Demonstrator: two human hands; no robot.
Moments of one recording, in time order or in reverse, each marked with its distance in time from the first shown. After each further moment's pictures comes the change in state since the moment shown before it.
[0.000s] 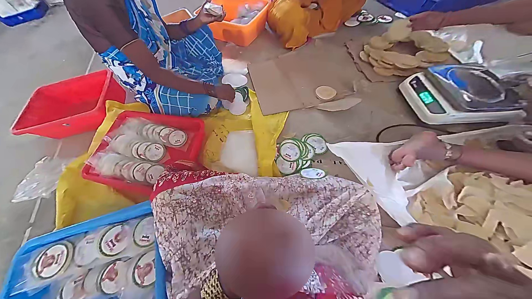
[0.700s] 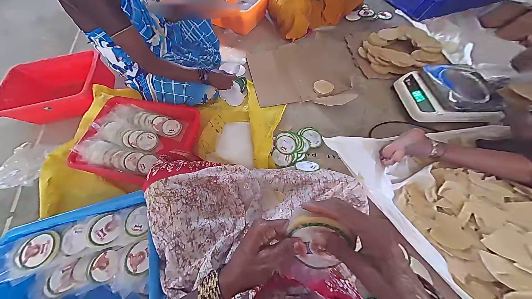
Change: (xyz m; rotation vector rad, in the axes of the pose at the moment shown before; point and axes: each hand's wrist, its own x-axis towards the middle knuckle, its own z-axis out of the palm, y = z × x) left_hand -0.022 0.014 0.013 -0.661 -0.120 -0.607; right_hand -0.019 0.062 0.038 -0.250 -0.051 0.247
